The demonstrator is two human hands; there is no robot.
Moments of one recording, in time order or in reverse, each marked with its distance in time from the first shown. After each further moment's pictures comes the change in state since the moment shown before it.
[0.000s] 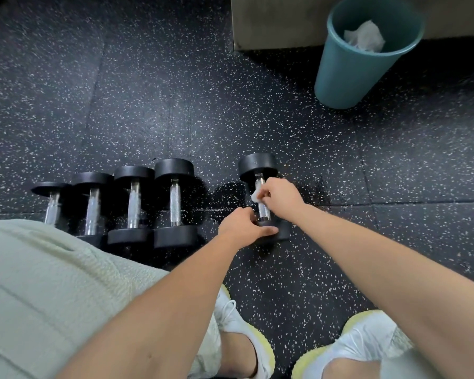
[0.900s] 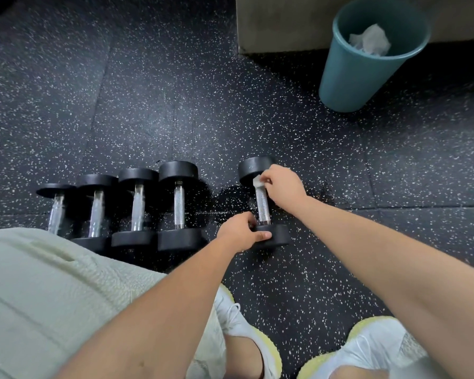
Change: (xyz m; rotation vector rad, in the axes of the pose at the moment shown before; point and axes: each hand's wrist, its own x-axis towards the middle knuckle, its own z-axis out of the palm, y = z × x) left_hand 0.005 -0.022 -0.004 -0.009 -0.048 0.007; right_hand 0.020 -0.015 -0.017 -0.092 0.180 -0.074
